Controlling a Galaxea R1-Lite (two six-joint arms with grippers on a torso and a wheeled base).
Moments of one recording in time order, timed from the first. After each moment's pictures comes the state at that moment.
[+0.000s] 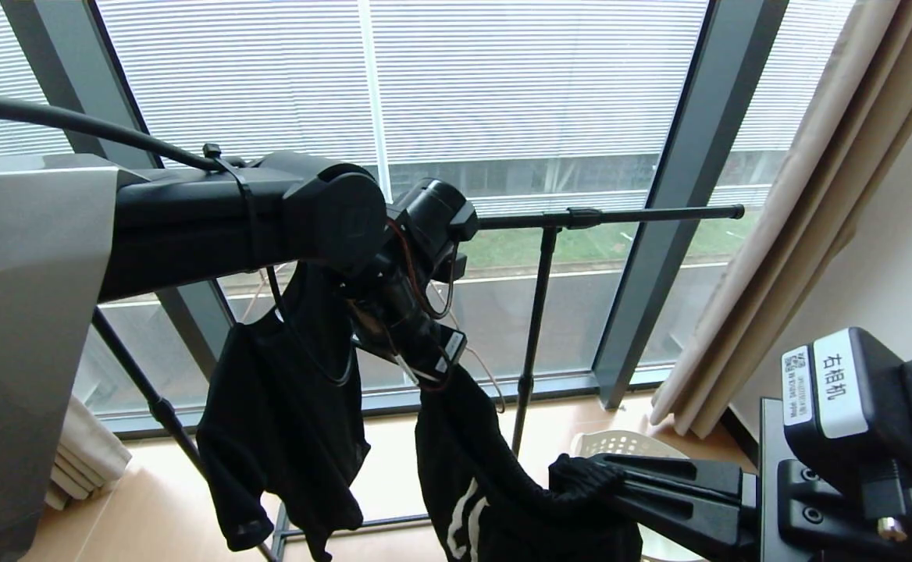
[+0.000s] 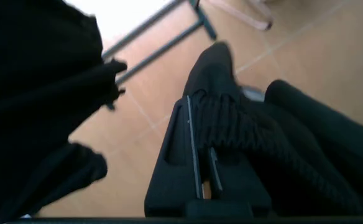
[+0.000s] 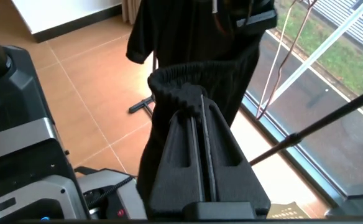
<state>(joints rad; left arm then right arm) -0.66 2.17 -2.00 0.95 0.13 -0.11 1.06 1.29 -0.70 -0.22 -0.10 -0.13</state>
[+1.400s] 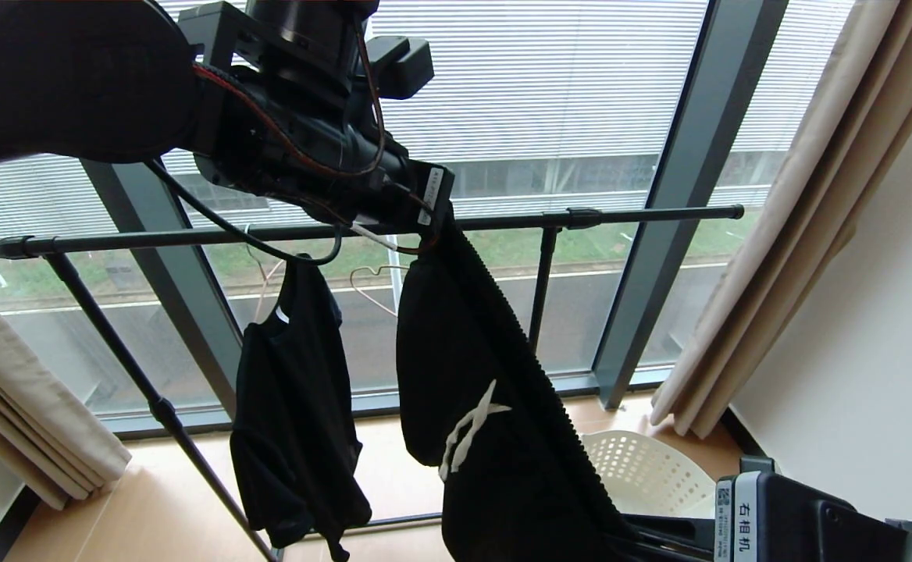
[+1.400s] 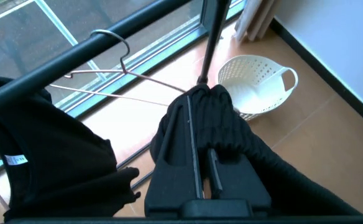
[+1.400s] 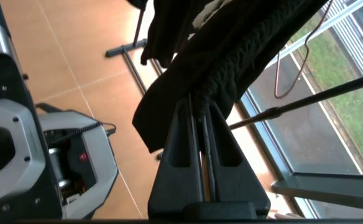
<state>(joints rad) -0.64 1.91 -1.97 0.55 0.13 0.00 1.02 1.29 -0.60 -0.13 -0.11 -0.36</state>
